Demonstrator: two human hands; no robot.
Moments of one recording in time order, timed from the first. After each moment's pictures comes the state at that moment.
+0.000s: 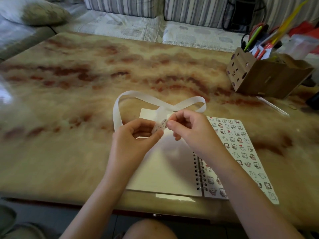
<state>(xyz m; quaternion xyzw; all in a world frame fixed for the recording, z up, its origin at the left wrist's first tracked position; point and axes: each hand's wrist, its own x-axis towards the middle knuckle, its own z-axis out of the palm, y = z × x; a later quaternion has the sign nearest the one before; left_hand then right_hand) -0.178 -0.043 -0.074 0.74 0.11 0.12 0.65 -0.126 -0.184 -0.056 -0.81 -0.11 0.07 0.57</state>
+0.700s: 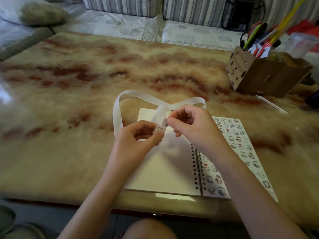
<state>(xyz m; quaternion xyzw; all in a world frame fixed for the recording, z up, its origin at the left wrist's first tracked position) -0.176 -0.044 -0.077 0.75 0.09 0.07 0.65 -0.123 -0.188 -0.049 -0.81 -0.12 0.05 0.57</state>
